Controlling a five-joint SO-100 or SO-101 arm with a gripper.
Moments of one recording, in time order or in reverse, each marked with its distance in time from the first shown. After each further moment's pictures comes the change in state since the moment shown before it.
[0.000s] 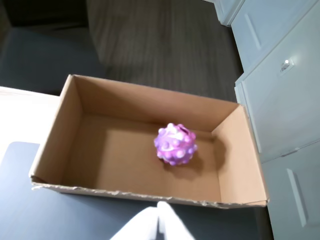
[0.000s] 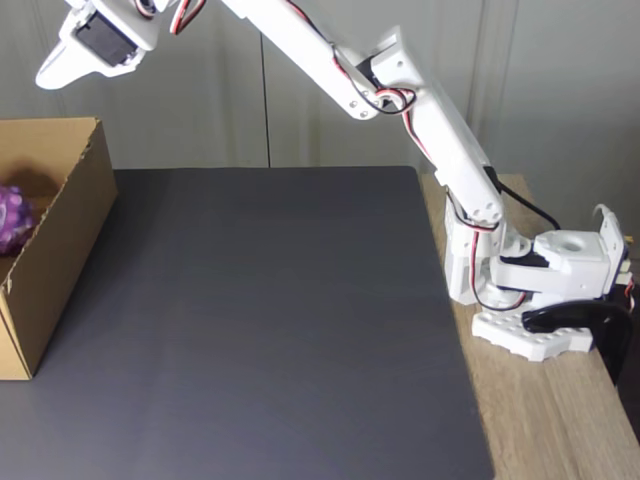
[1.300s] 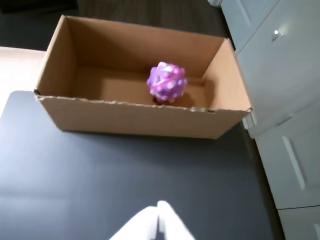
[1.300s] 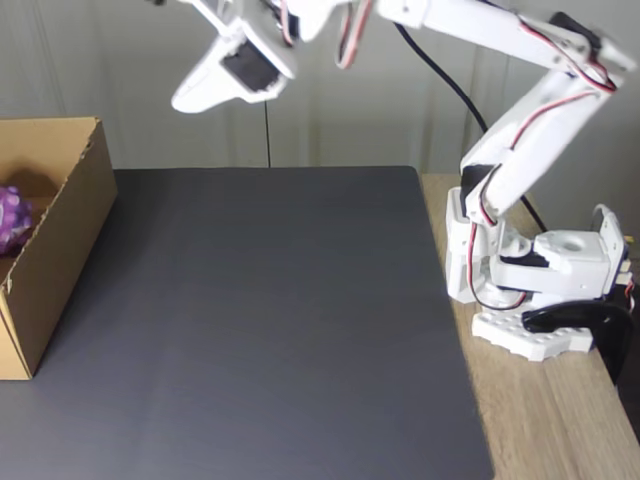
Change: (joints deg) arm 3.9 69.7 99.0 -29.4 -2.5
